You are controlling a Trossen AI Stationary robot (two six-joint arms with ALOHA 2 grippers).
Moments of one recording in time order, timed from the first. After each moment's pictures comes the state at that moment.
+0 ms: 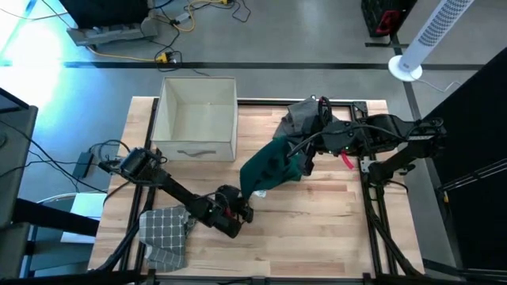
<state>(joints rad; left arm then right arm) -0.53 1.91 1.01 -0.07 -0.84 -1.39 0.23 1.45 1.84 -1.01 0.50 0.34</state>
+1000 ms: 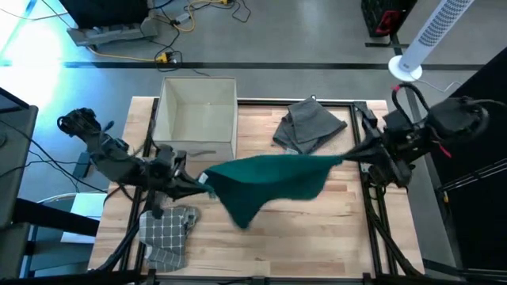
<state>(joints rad) -0.68 1.09 1.32 -0.33 -0.48 -0.54 0.52 1.13 1.84 -0.88 0.19 0.31</state>
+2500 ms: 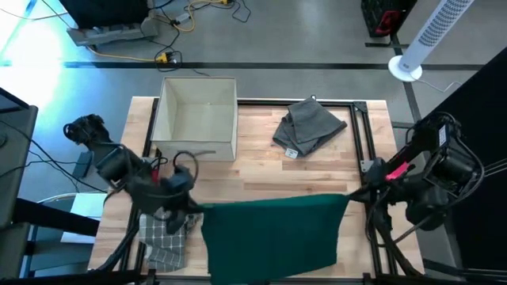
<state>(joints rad) -0.65 1.30 1.55 -1.08 -0.30 -1.03 0.97 1.31 1.77 -1.54 0.61 1.13</state>
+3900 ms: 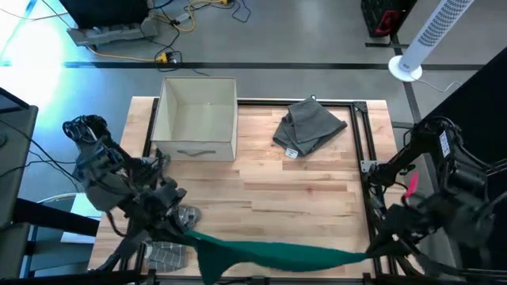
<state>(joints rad) -0.79 1.35 1.70 -0.68 -0.20 -0.86 1.10 1.39 1.86 -1.10 0.42 0.90</state>
